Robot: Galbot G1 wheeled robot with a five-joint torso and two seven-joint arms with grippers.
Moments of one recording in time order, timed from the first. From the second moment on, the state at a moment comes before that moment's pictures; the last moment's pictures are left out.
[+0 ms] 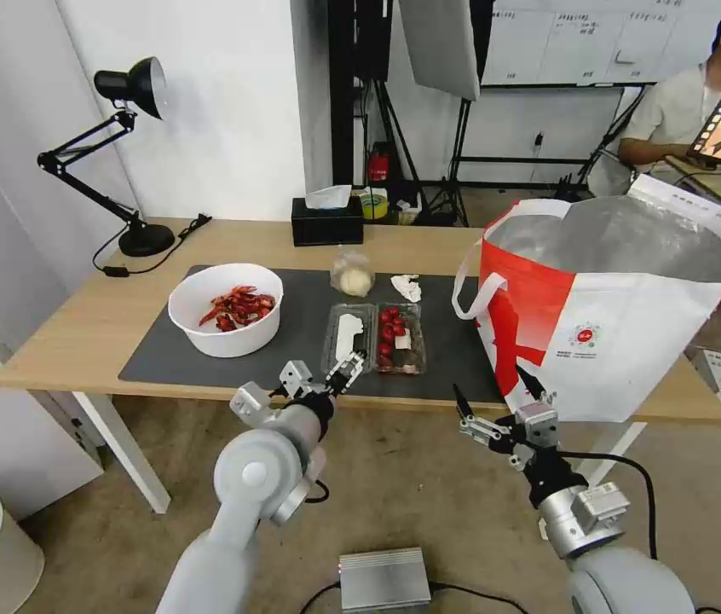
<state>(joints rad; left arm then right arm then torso) 1.09 -1.44 -0.21 -2.05 -1.39 0.33 -0.77 -1.61 1.32 0.53 2.24 0.07 -0.07 -0.11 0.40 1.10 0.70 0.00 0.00</state>
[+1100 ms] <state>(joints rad) 1.01 -1.53 -0.13 -1.95 -1.38 0.31 -0.80 -1.62 1.33 0.56 2.23 0.07 -0.05 -0.10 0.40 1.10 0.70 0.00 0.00</state>
